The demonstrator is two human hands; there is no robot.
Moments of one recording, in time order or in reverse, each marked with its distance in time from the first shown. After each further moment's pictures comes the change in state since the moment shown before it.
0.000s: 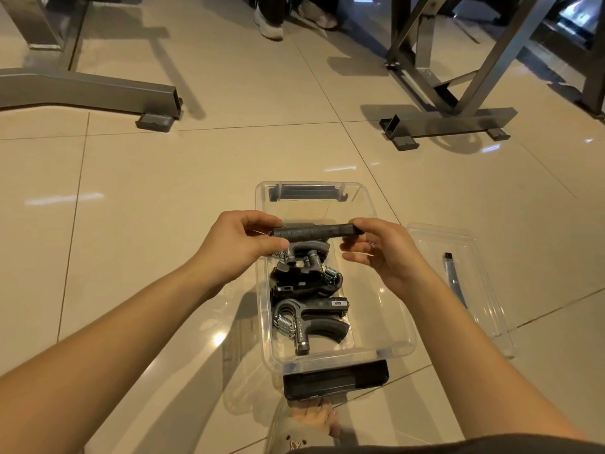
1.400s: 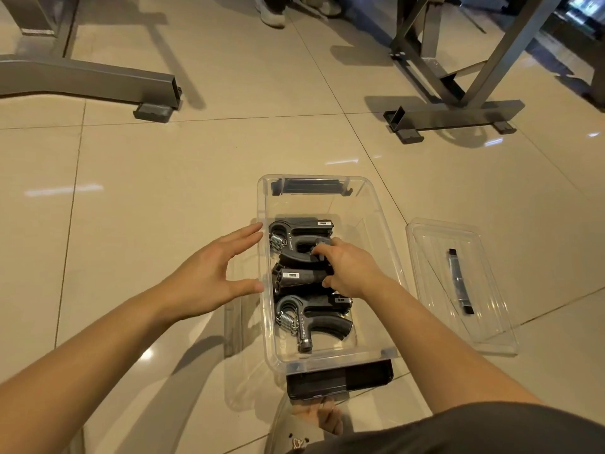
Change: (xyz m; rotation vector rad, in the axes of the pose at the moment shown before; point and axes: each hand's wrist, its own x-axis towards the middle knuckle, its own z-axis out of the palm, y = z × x) left_hand -0.008 -0.058 -0.040 0.632 -0.256 0.299; right_hand 0.050 0.068 0.020 -1.660 -0.236 -0.302
